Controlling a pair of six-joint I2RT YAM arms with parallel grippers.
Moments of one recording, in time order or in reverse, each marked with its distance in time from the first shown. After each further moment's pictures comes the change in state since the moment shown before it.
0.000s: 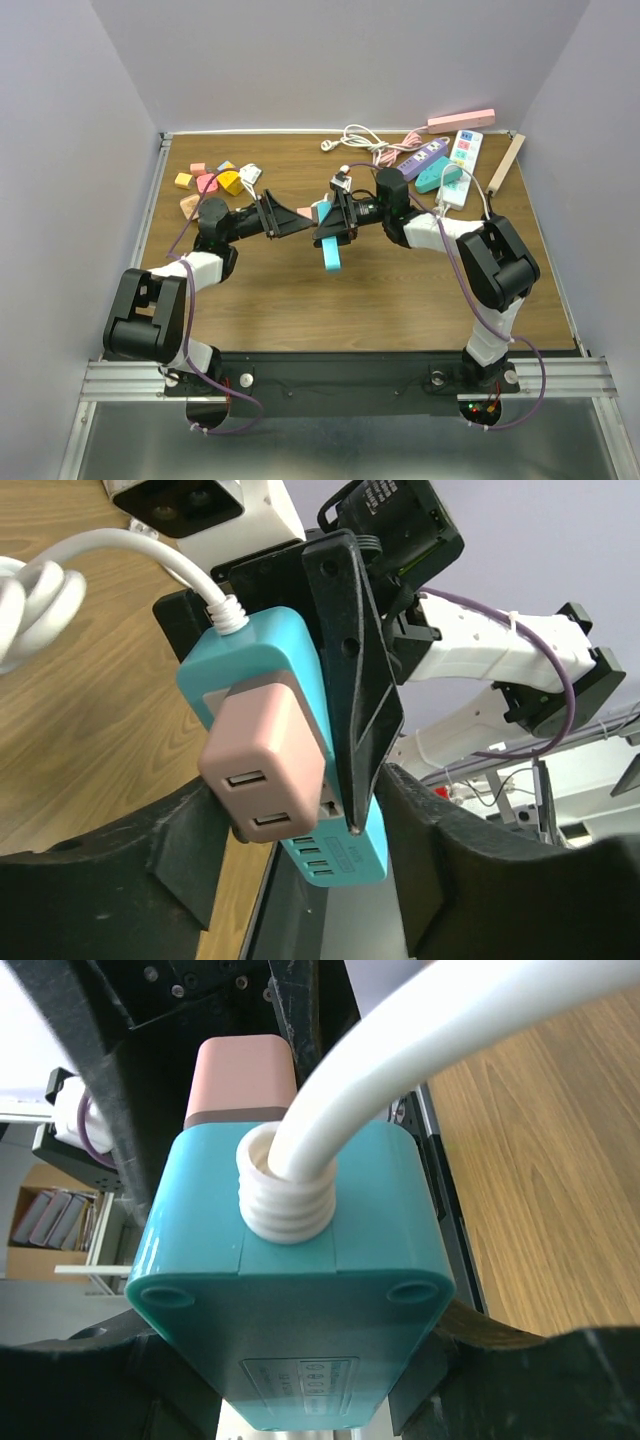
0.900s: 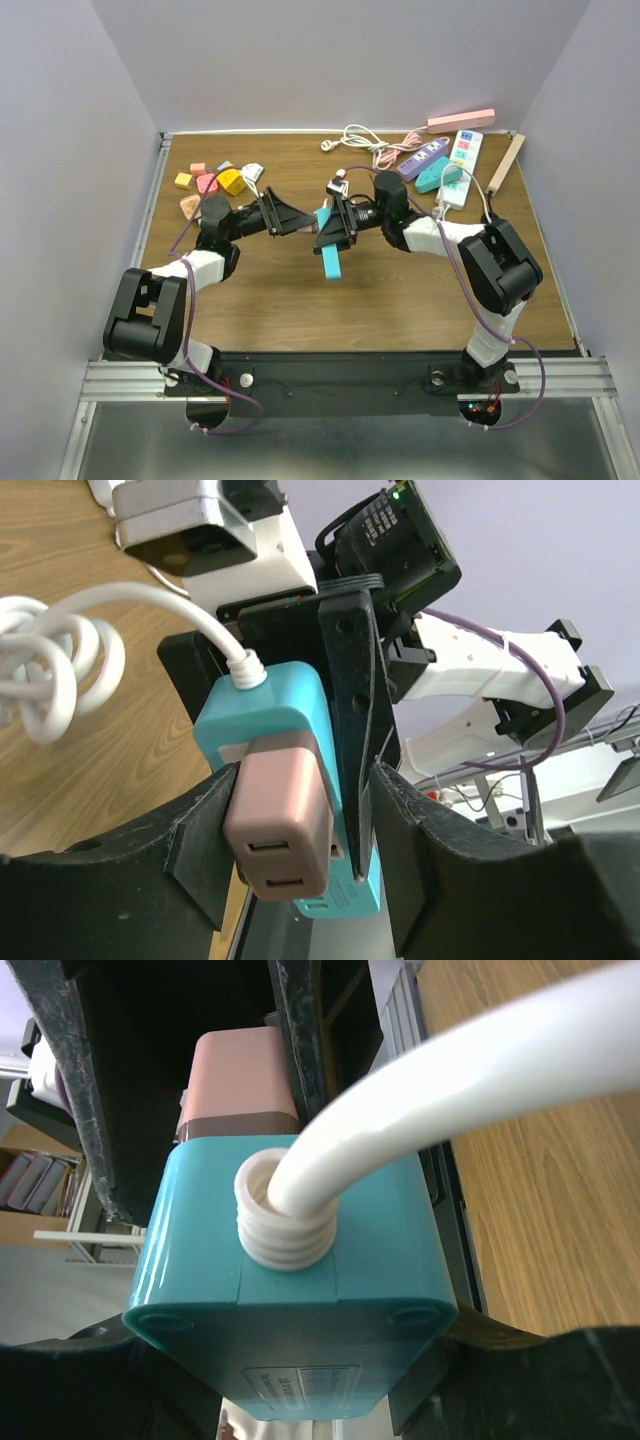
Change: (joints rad) left arm -0.021 0.001 0.020 -0.012 -0.022 -0.026; right arm 0.022 -0.030 -0.029 0.006 -0.041 -0.045
